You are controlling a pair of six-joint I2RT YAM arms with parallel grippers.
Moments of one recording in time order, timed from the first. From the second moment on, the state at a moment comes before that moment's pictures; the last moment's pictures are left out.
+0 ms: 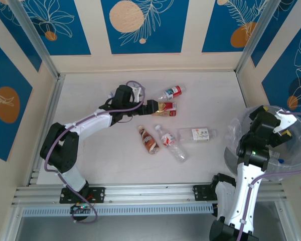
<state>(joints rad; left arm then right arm) -0.56 1.69 1.16 -0.05 0.46 -0.61 -0.39 0.64 0.86 -0.53 0.53 0.33</state>
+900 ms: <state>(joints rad) -0.55 1.65 1.07 -0.05 0.34 -0.68 0.20 0.83 1.09 -0.63 -0.01 0.18</state>
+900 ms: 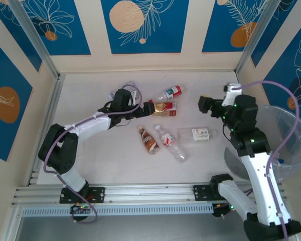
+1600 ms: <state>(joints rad) -0.56 1.58 1.09 -0.43 0.00 -0.88 0.53 1.11 0.98 -0.53 0.09 0.23</state>
